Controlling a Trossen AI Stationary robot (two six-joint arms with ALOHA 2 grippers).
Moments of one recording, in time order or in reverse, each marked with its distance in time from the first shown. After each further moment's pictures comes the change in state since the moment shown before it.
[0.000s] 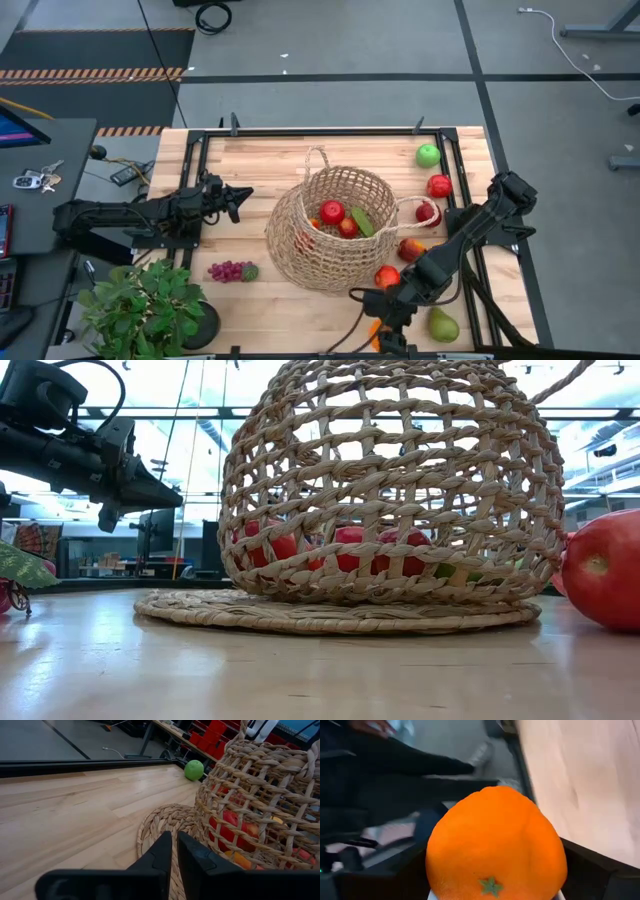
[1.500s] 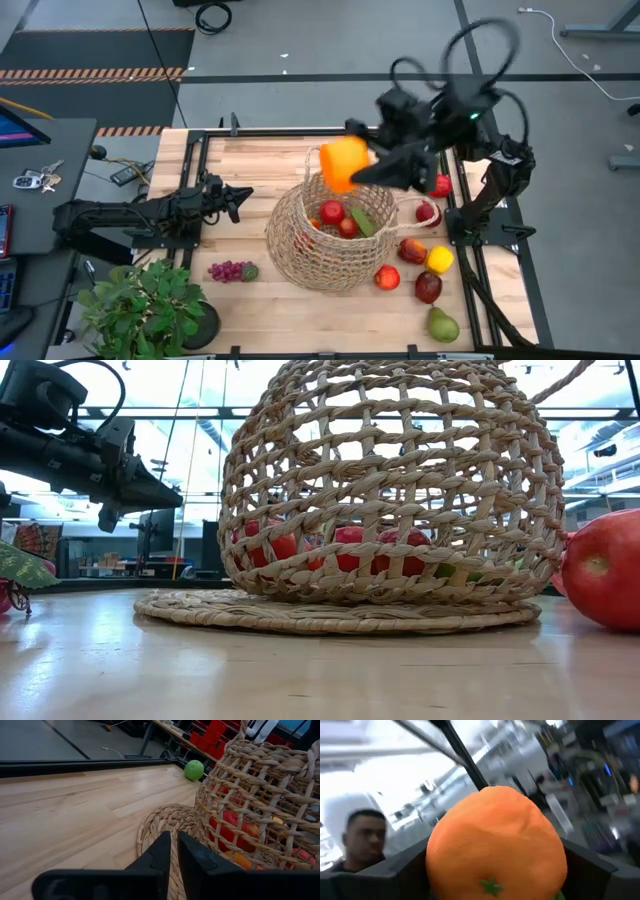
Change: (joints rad) left arm 0.000 0.000 0.000 0.000 0.000 0.000; right arm -0.544 -0.016 0.943 0.258 -0.048 -0.500
